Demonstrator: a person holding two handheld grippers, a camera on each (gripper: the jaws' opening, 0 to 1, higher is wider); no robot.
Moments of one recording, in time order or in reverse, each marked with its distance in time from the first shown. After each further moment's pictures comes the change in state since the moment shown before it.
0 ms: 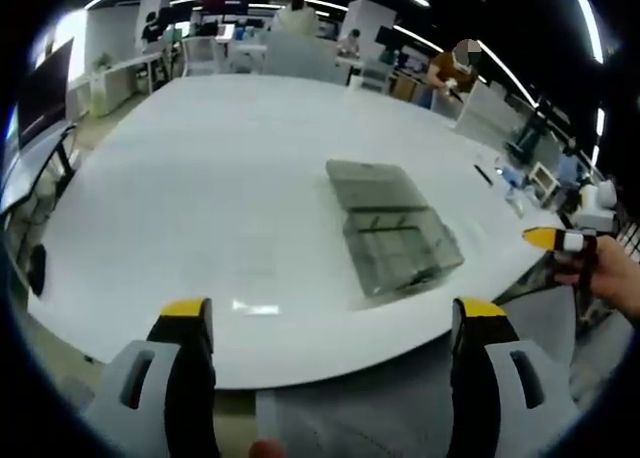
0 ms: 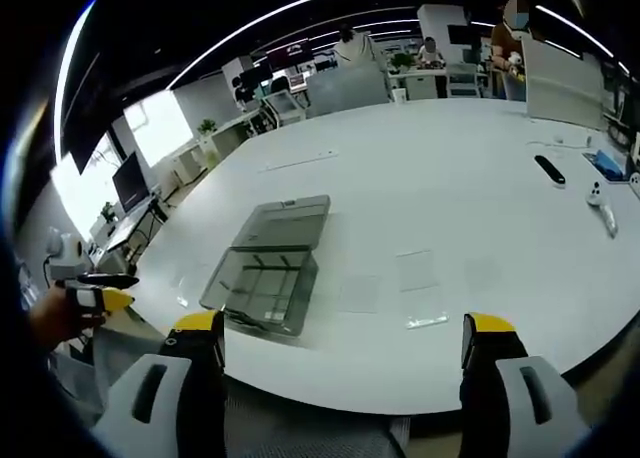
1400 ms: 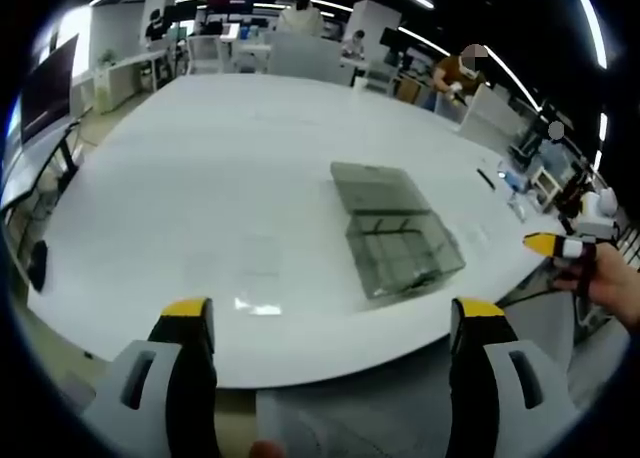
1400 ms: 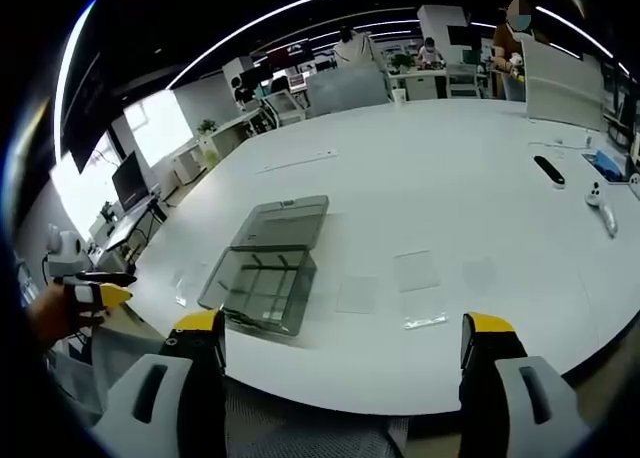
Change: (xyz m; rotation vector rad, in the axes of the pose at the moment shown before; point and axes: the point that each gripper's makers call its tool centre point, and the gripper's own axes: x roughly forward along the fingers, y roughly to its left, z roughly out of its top) left arm -0.001 0.003 0.003 -0.023 -0.003 0.006; right arm 0.002 -0.003 0.000 -0.001 -0.005 -0.003
